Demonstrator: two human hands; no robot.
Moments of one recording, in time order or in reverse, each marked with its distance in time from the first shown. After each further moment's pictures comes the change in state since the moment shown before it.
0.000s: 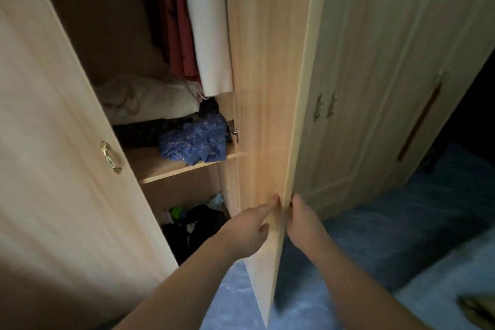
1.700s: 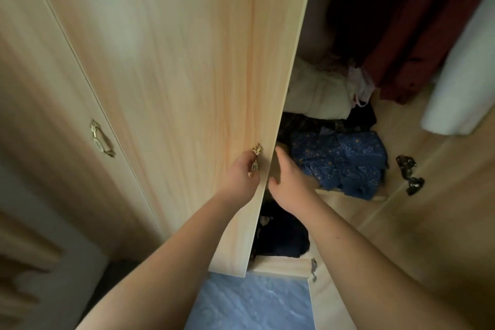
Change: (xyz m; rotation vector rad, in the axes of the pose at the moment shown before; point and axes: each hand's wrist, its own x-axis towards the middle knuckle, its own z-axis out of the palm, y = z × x) left_hand -0.051 -0.333 -0.203 -0.402 0.772 -0.564; right_hand 0.183 -0.305 0.274 -0.286 -0.327 -0.422
